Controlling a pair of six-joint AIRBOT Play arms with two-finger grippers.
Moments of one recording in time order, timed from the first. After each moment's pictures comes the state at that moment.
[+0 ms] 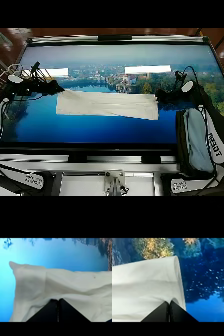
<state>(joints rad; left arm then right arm) 0.20 -1.71 1.39 0.73 -1.01 -1.08 -0.09 -1.59 1.20 -1.15 0.86 1.51</state>
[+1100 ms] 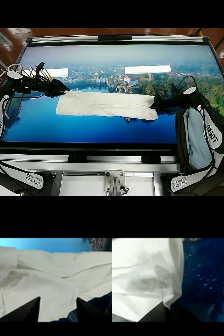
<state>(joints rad) 0.20 -1.75 1.49 0.70 -1.25 -1.14 -0.18 -1.73 1.20 -0.87 1.09 1.38</state>
